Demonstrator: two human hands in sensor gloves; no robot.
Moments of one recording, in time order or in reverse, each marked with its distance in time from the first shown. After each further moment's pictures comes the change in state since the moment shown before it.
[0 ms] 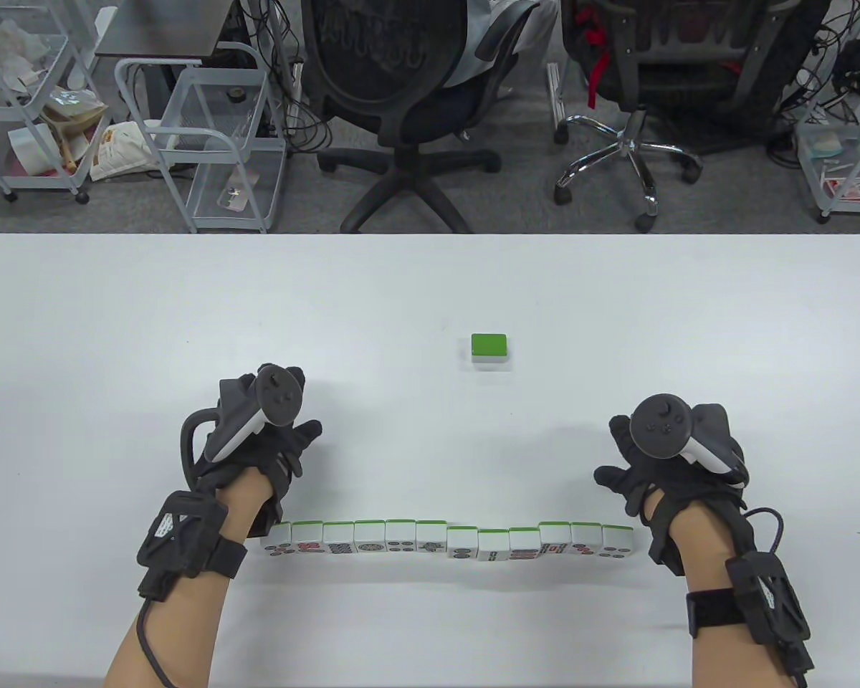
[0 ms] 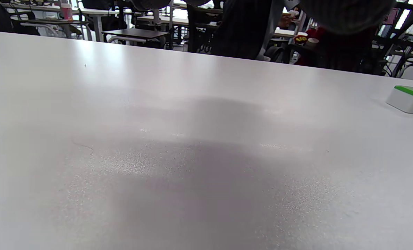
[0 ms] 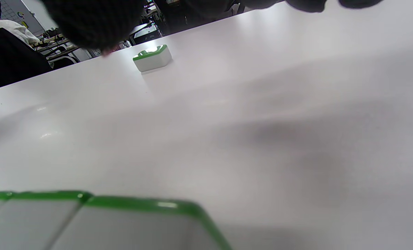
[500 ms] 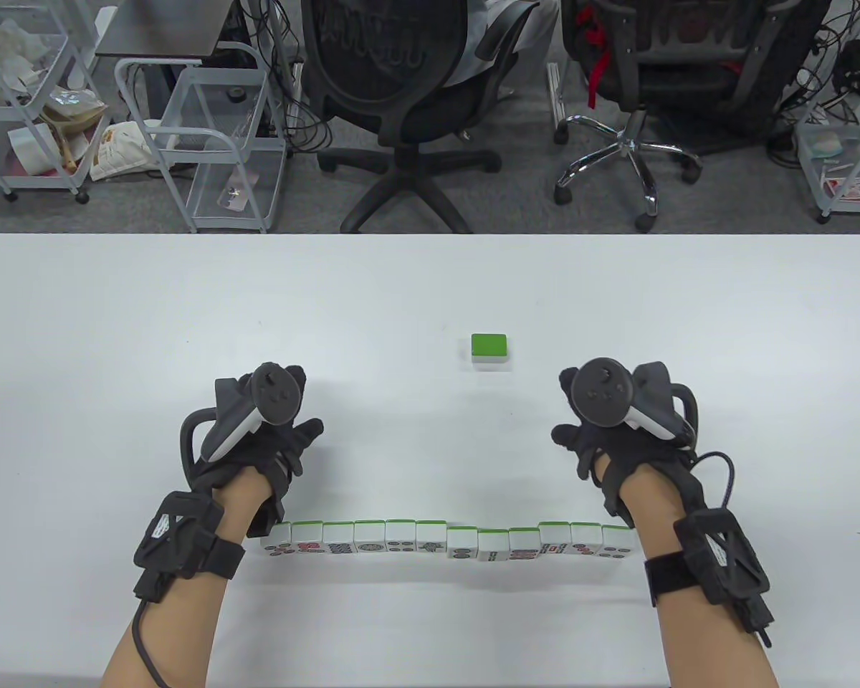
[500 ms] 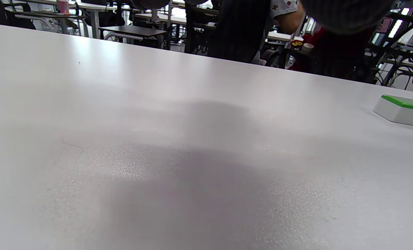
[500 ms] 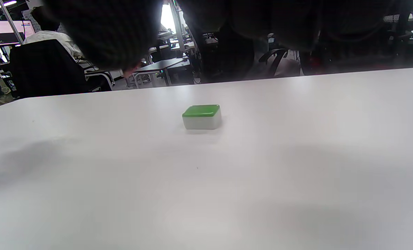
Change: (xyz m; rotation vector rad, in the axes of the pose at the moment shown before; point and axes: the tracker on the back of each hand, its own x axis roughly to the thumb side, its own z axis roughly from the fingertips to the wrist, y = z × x) left_hand 0.001 0.002 0.001 -0.002 -0.018 0.033; right_hand 0.101 -0.039 -0.035 -0.172 -0.127 0.175
